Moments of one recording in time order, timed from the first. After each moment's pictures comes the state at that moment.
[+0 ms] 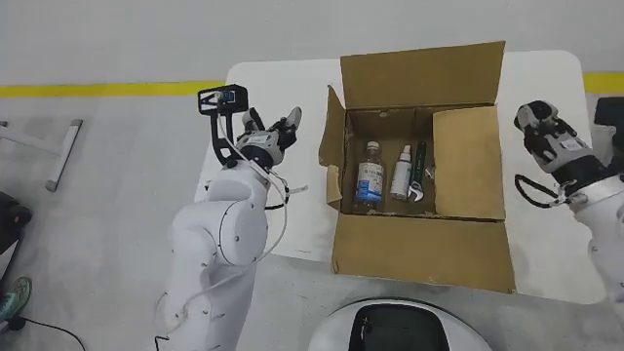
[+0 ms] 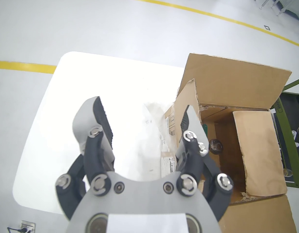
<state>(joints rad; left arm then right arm) 0.97 -1.44 -1.27 -2.04 1.28 0.32 -0.95 -1.48 -1.02 1.75 -2.08 -0.50 0.09 0.30</state>
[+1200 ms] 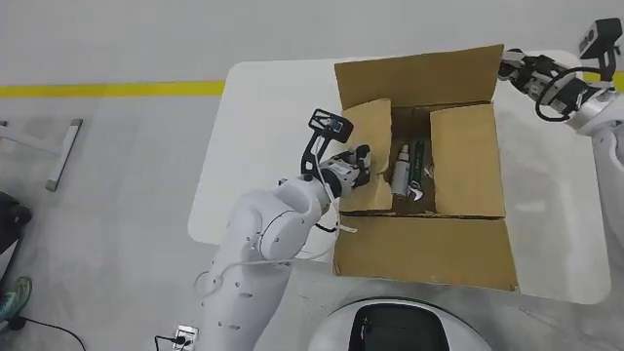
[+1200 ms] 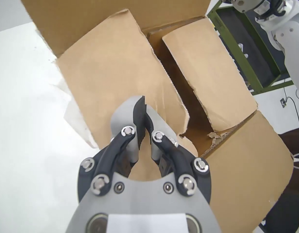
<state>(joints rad) 0.94 -1.44 -1.11 -1.84 0.98 -0.09 -0.96 -0.84 -1.04 1.62 -1.30 0.32 -0.03 0.79</state>
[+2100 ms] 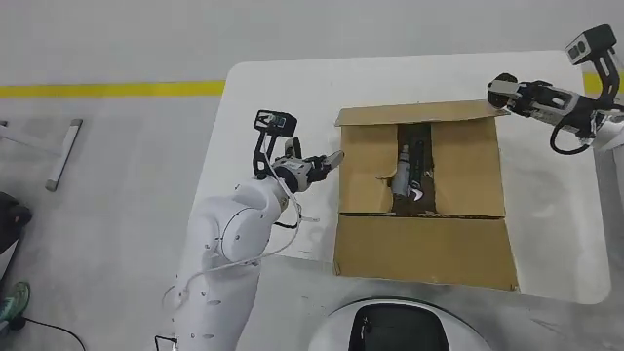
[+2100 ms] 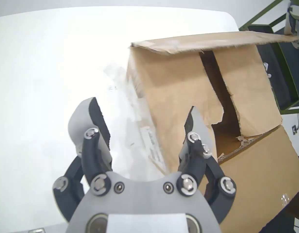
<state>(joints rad) 1.04 -1.40 -1.31 -1.96 1.03 0.01 -1.03 -0.90 -0.99 1.65 -1.38 0.33 -0.23 1.13</state>
